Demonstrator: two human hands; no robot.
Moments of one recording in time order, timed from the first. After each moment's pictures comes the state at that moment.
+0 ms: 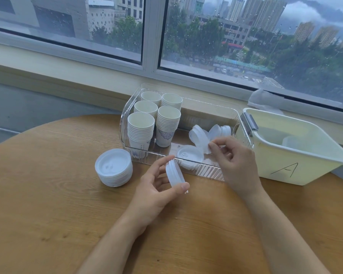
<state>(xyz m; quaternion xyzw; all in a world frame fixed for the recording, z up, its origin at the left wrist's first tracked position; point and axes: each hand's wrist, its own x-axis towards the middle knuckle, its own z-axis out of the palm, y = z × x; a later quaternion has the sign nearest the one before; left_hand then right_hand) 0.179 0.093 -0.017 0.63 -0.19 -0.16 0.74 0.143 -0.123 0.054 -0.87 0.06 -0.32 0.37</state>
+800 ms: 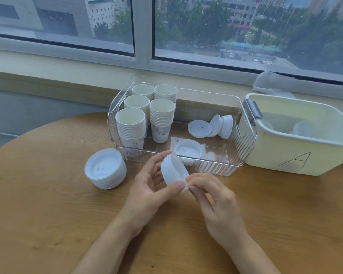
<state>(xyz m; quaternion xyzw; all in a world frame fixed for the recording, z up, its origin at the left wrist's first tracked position) 0.181 0.086 -0.014 0.61 -0.21 -0.17 0.74 0.098 -0.091 -0.027 -0.86 -0.05 -0.28 0.42</state>
